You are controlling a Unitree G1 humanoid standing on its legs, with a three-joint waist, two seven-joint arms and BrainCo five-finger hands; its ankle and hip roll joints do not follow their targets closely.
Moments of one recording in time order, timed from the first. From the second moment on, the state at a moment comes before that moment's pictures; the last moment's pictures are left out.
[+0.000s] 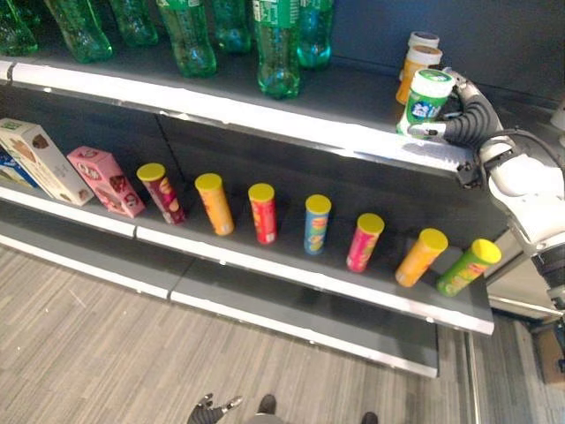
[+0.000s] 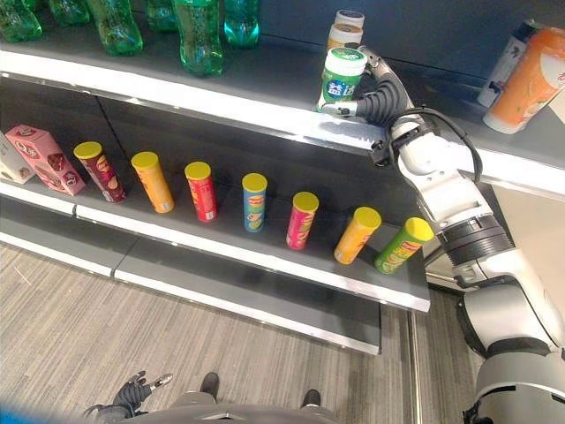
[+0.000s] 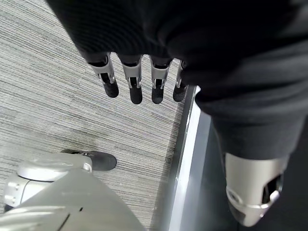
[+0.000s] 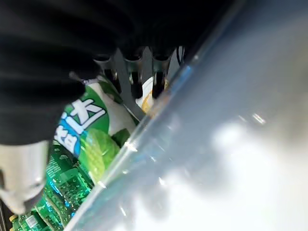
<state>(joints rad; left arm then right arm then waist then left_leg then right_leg) 0.16 0.28 -0.08 0.99 -0.19 -0.08 0.10 -0.87 -0.83 0.40 0.32 0.27 -0.09 -0.04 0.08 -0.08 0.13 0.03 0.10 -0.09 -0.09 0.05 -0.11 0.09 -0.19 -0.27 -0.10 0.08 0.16</state>
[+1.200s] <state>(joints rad) 0.08 0.30 -0.05 0.95 -0.10 -0.09 0.01 0.37 -0.84 -0.10 -0.14 0.68 0.00 0.45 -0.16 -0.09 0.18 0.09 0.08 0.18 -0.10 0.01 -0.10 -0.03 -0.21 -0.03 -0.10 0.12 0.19</state>
